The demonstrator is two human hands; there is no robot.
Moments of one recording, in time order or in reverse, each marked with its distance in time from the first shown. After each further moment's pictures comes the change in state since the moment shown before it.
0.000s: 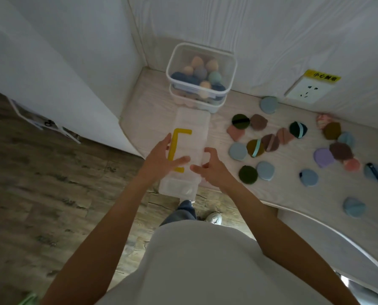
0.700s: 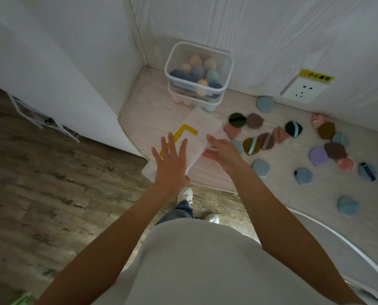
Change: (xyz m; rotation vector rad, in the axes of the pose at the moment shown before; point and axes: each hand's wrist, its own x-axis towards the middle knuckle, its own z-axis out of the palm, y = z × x) left_hand -0.032 0.017 0.050 1.001 0.077 0.103; right_hand 0.030 -0.006 -0.032 0.676 0.167 0.193
